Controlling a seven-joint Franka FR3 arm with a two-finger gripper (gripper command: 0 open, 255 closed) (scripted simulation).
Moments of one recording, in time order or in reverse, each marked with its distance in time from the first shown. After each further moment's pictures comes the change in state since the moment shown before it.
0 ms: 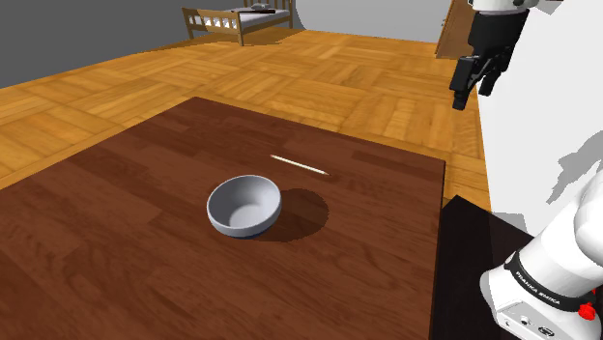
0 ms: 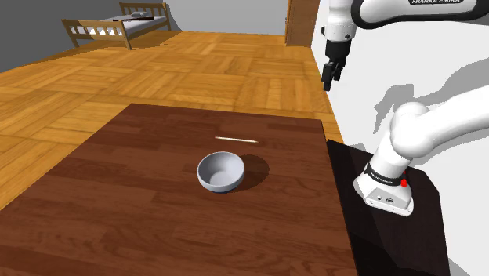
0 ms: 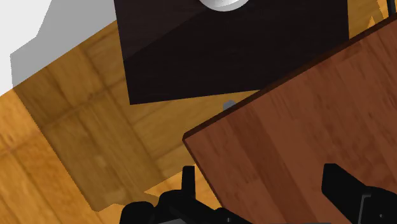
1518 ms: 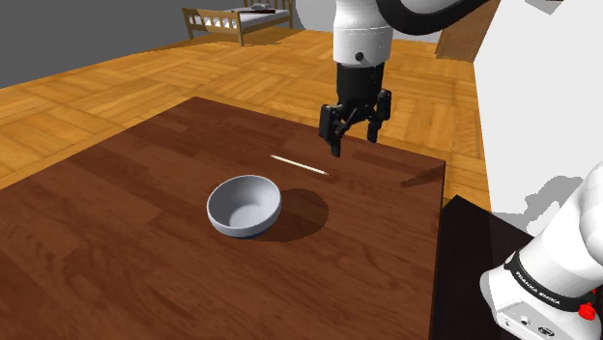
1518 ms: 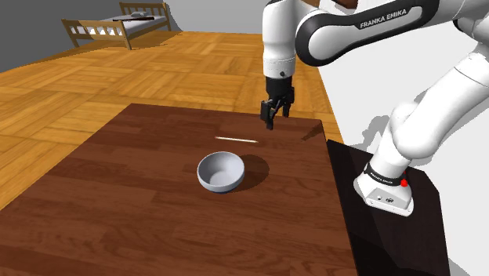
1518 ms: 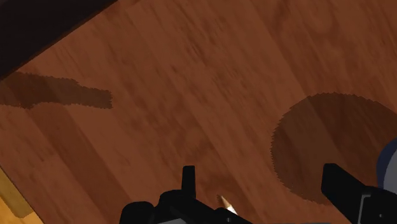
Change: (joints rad) arm 0.119 0.473 0.355 0.226 0.225 0.271 0.454
